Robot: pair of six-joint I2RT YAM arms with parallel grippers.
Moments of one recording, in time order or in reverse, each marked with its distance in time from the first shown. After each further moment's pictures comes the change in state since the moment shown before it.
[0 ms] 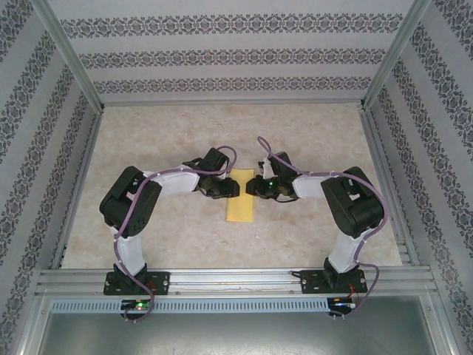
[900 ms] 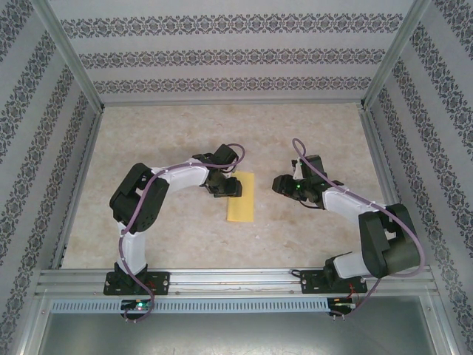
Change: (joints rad) left arm -0.035 0.083 0.167 -0.216 -0.084 0.030; right arm -0.180 -0.382 -0.185 -0.172 0.188 -0.068
